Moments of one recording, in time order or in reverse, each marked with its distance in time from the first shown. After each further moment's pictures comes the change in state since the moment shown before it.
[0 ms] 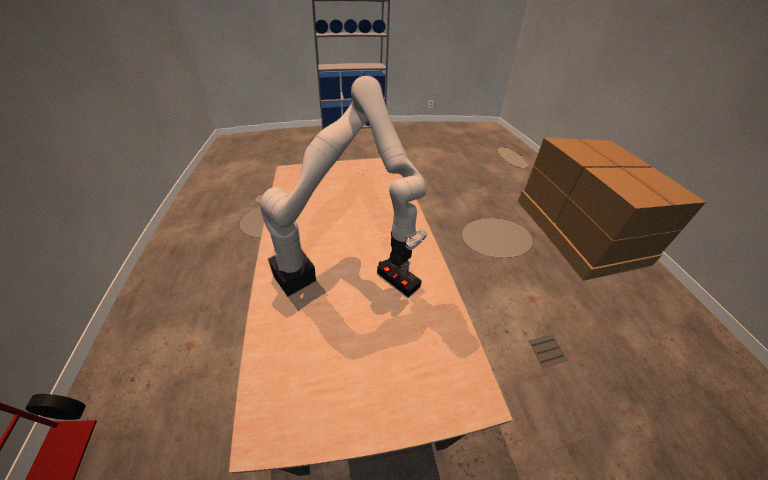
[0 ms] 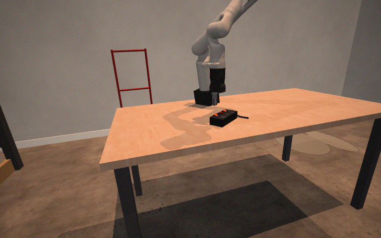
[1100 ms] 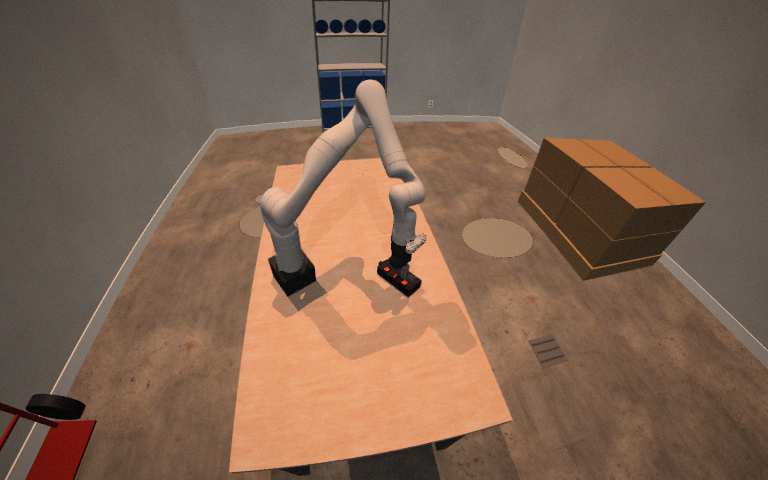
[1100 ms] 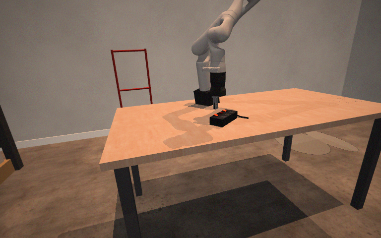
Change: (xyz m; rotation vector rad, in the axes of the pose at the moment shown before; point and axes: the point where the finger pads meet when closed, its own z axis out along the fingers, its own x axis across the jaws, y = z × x) arm -0.003 0.001 0.019 0.001 -0.006 -0.003
